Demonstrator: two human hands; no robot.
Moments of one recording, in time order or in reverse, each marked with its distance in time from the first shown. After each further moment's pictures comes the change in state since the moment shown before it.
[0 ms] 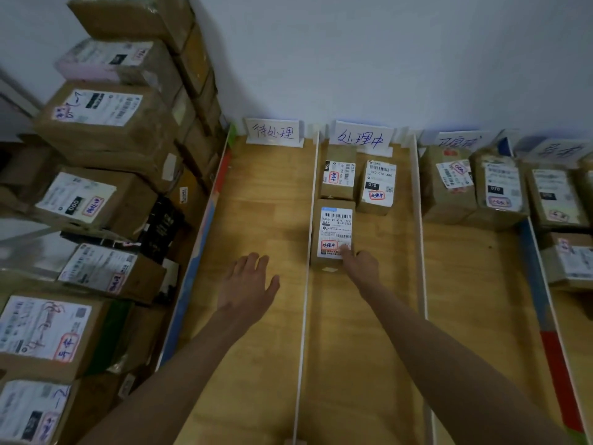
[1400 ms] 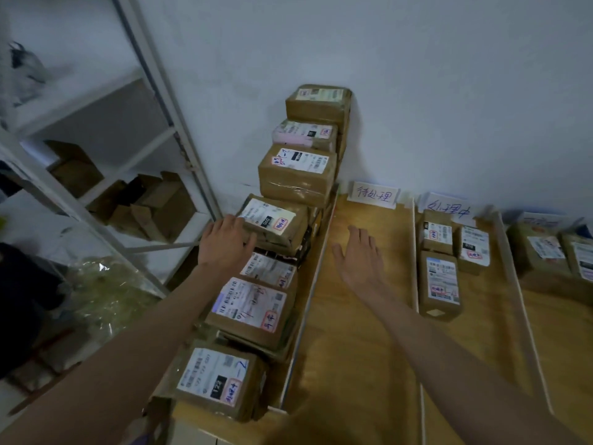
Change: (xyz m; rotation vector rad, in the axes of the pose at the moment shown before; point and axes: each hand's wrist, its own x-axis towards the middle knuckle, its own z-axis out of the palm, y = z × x) left_hand -0.063 -0.310 -0.150 0.000 0.373 -0.191; right_hand -0.215 -0.203 0.158 -0.525 0.248 -0.790
